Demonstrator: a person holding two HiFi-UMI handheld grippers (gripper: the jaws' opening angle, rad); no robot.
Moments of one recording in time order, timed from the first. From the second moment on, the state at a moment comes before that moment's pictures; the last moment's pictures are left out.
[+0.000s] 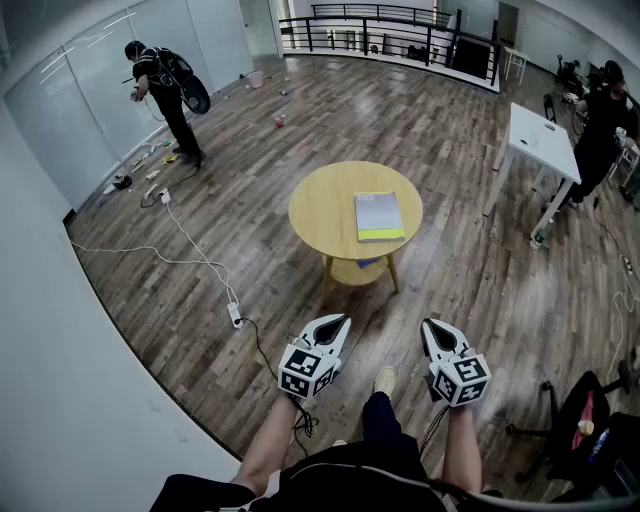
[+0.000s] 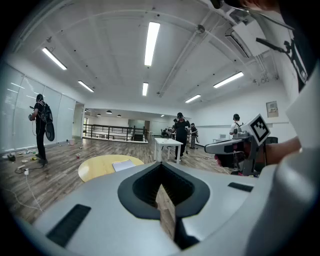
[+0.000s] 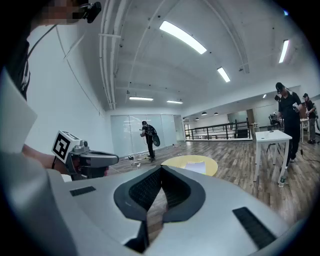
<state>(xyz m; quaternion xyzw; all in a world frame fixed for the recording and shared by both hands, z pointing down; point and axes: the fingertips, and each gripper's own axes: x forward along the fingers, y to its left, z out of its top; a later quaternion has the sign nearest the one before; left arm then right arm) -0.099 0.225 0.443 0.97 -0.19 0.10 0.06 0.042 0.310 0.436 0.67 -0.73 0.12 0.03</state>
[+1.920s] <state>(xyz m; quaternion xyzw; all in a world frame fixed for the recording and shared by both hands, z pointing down) 0.078 -0.029 0.635 0.93 -0.20 0.22 0.20 0.230 0.014 0.624 0.64 -0.71 0.29 0.07</state>
